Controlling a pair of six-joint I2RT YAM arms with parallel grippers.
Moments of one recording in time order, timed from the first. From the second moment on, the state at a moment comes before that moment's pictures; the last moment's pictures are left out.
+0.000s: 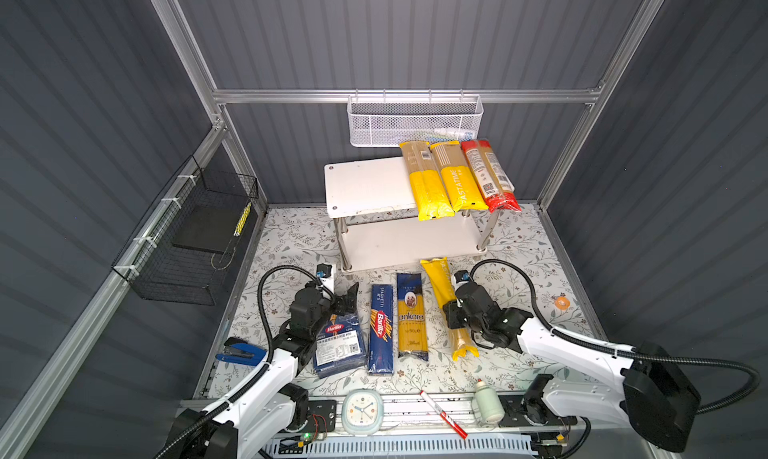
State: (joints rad) left arm -0.37 0.93 0.29 0.32 0.00 -0.10; right arm 0.77 1.17 0.60 -0.22 0.17 0.53
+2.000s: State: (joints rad) left arm -0.37 0.84 0.25 0.32 -0.05 -0.11; right arm 0.96 1.57 1.69 -0.56 0.34 0.24
